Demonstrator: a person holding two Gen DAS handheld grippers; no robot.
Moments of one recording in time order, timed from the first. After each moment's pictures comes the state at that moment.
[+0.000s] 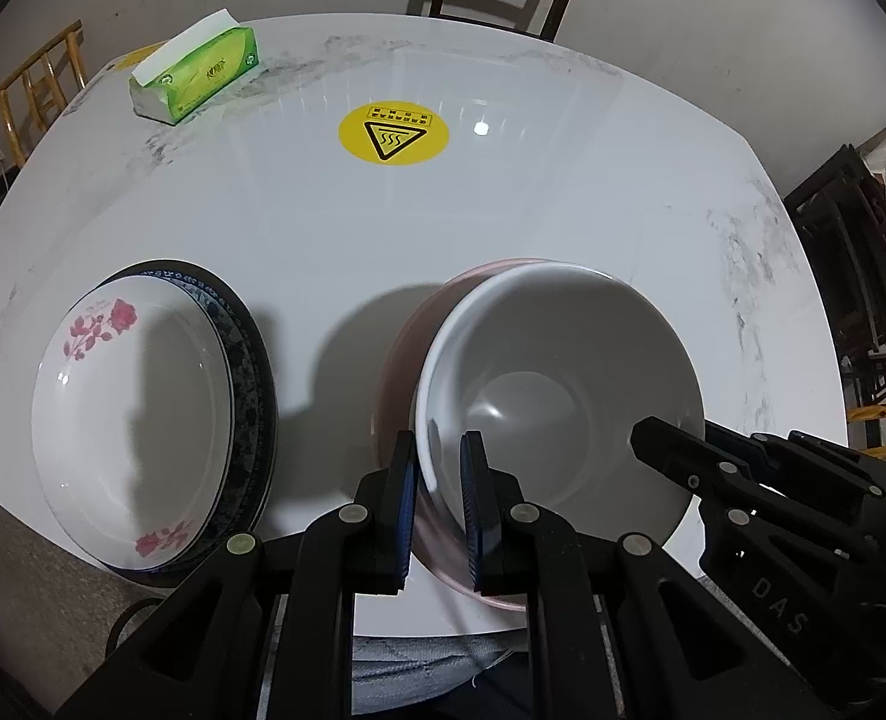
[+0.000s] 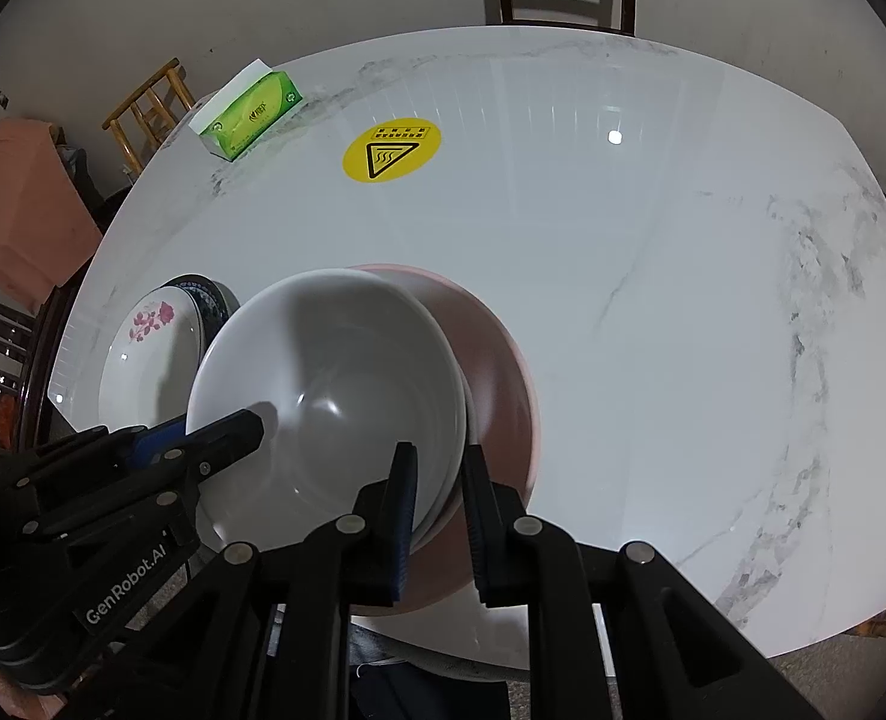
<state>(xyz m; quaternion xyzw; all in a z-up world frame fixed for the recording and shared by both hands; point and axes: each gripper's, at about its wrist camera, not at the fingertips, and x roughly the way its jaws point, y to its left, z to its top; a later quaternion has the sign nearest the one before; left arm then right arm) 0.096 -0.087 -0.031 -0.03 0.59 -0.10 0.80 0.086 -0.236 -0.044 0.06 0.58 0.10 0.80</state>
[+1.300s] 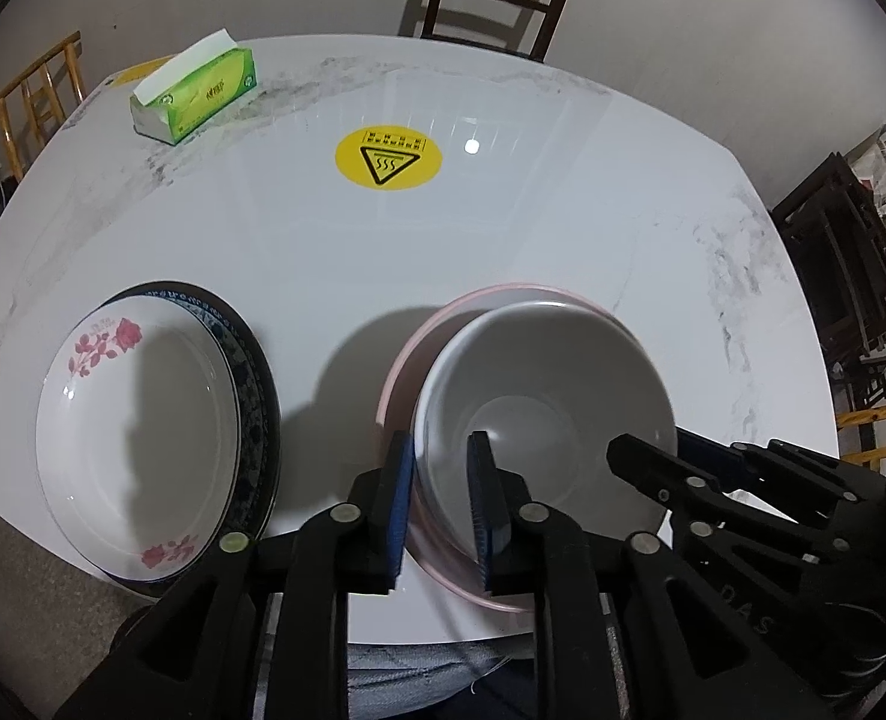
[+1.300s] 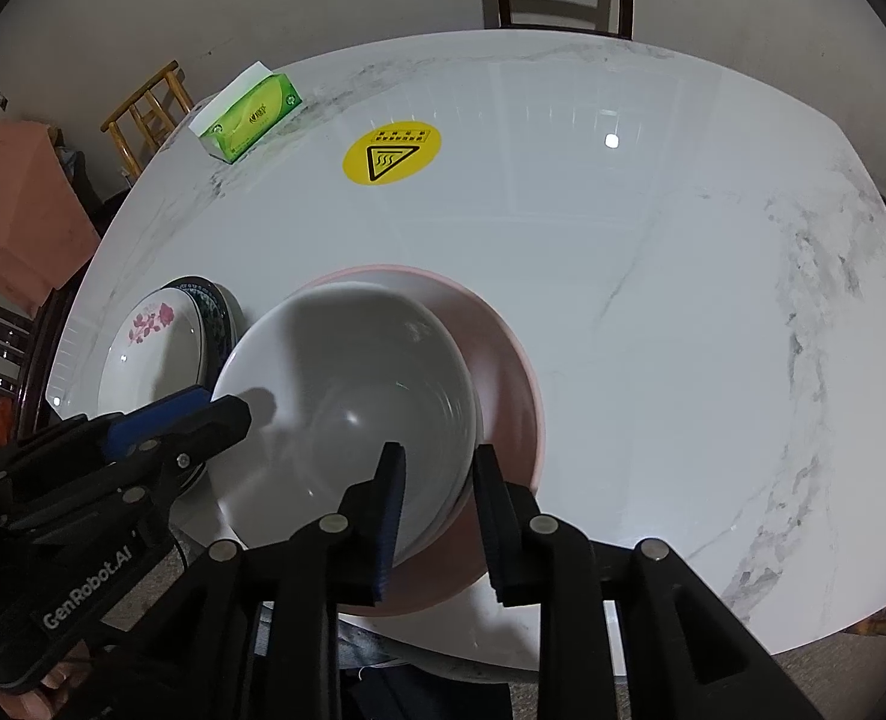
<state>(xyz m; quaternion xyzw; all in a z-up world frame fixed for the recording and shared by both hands) 0.092 -0.085 -0.018 -0.04 0.56 -0.11 0.82 0.085 -0.231 -0.043 0.06 0.57 0.10 0.81</state>
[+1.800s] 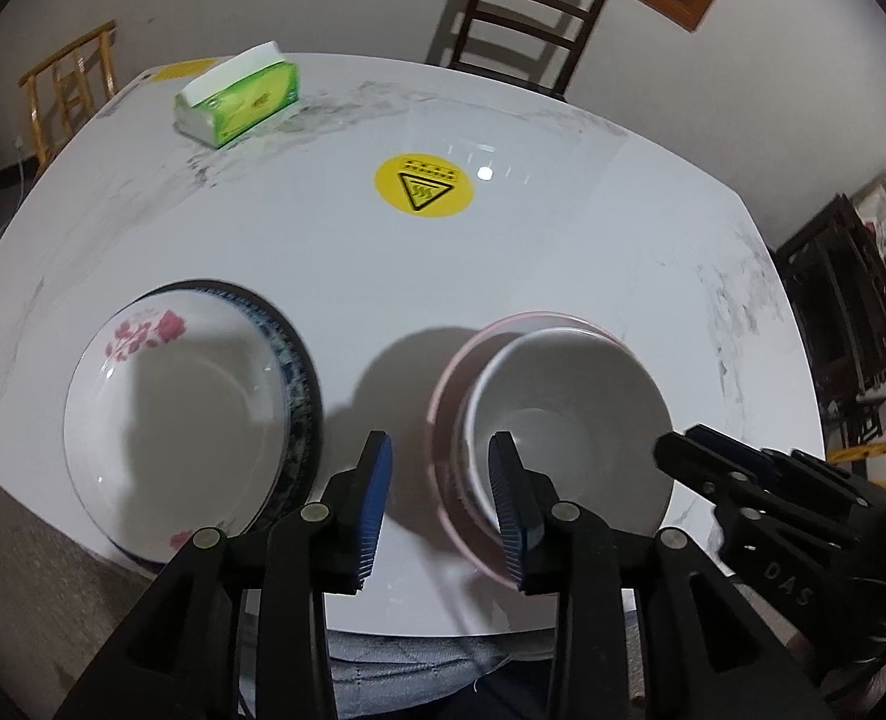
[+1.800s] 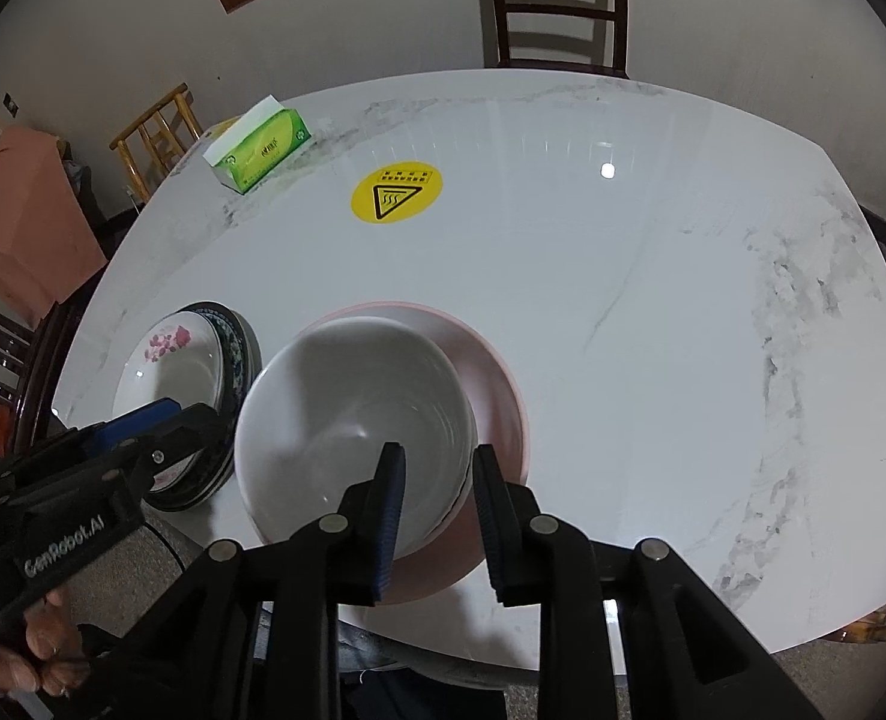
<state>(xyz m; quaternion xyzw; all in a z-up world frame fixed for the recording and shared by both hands) 0.081 -0.053 -0.002 -0.08 0.54 -0.09 0.83 0.073 -0.237 -0.018 0.06 0.54 0.10 0.83</state>
